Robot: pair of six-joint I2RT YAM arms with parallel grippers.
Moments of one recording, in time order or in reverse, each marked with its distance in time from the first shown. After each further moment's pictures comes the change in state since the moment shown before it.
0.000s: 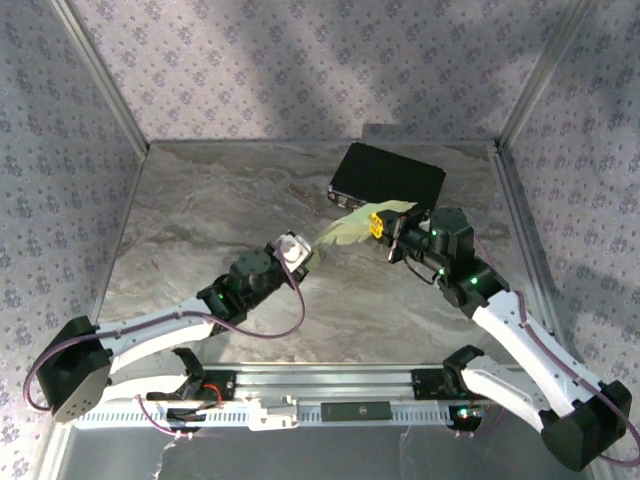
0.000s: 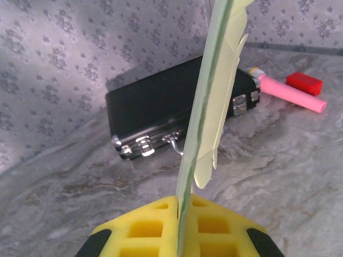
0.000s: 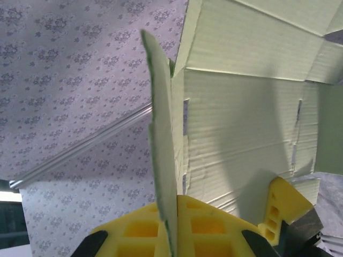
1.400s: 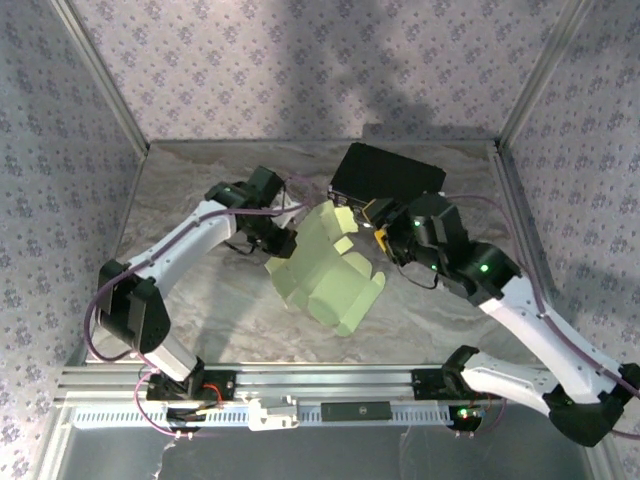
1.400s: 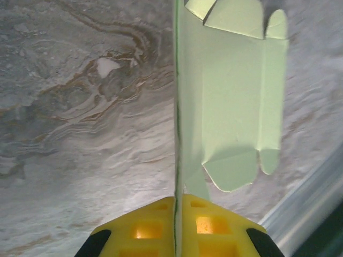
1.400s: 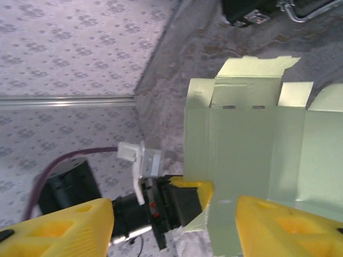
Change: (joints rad) left arm 0.335 0.481 0.864 -1.427 0.499 -0.191; right arm 0.213 0.108 0.335 -0.498 0.307 -0.512
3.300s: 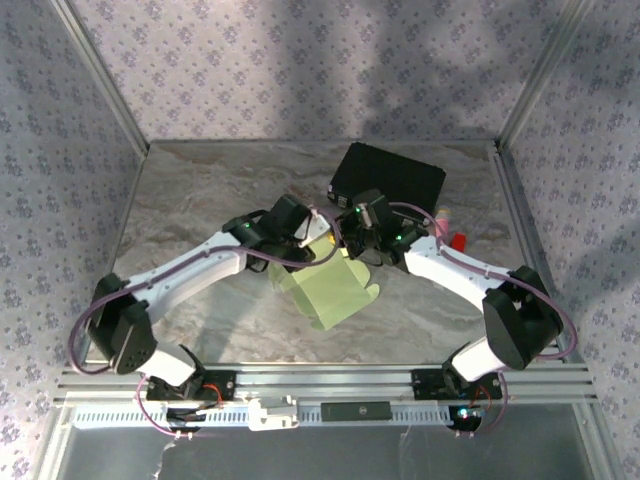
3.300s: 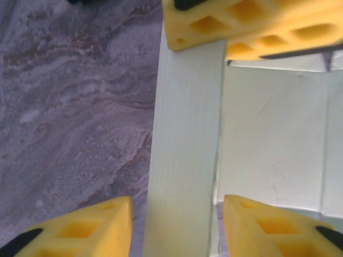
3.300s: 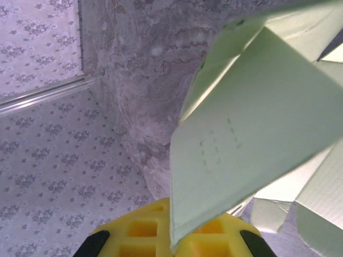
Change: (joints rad) left arm -0.208 -0.140 -0.212 0.365 -0.381 0.184; right arm -0.090 0.497 -0.154 0.537 -0.287 0.167
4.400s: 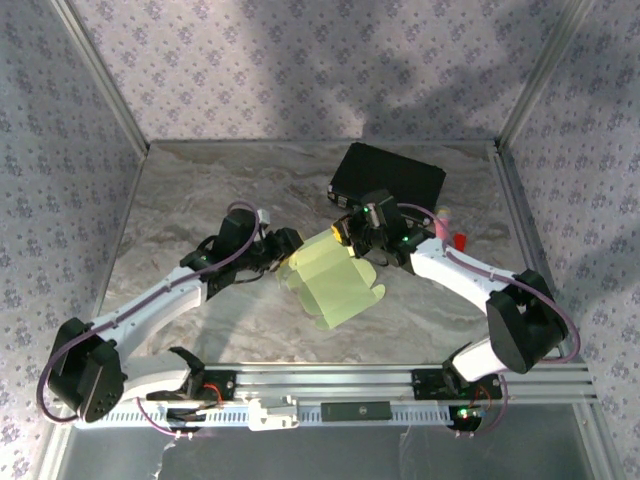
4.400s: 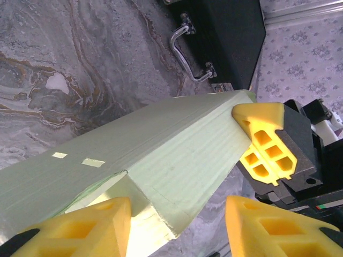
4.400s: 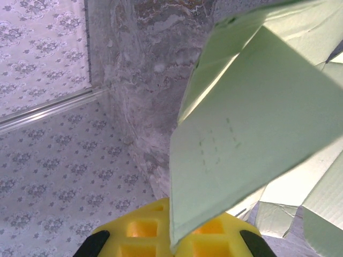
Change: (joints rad) left arm 0.175 -0.276 -0.414 0.508 0.360 -1.337; right arm -0.035 -0.027 -0.039 0.033 -0.003 0.013
